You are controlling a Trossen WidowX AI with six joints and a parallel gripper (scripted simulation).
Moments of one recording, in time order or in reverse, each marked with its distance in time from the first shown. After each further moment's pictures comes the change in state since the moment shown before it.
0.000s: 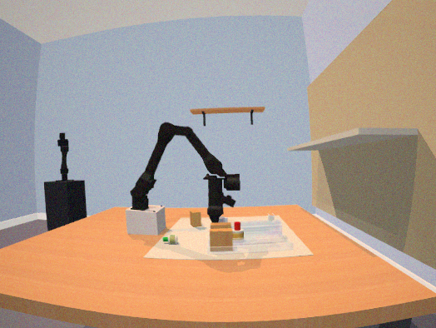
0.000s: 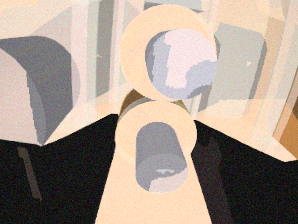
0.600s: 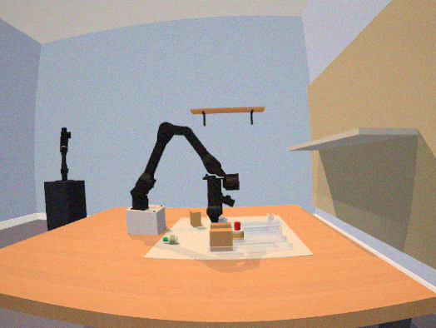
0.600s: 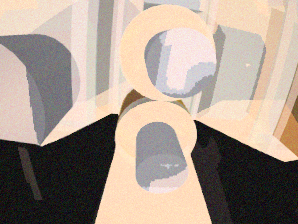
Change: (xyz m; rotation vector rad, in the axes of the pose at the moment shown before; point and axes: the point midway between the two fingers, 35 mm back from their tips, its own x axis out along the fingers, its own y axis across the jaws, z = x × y) arm 0.000 0.000 -0.002 0.002 -0.012 0.000
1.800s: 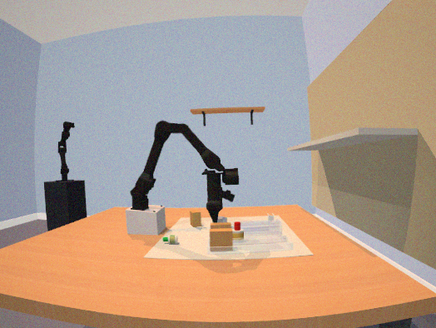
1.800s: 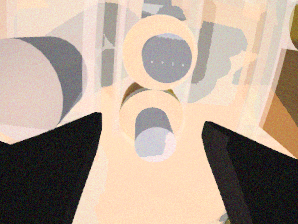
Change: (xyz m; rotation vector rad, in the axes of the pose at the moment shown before) arm -0.021 -0.001 0.000 0.000 -0.013 -0.001
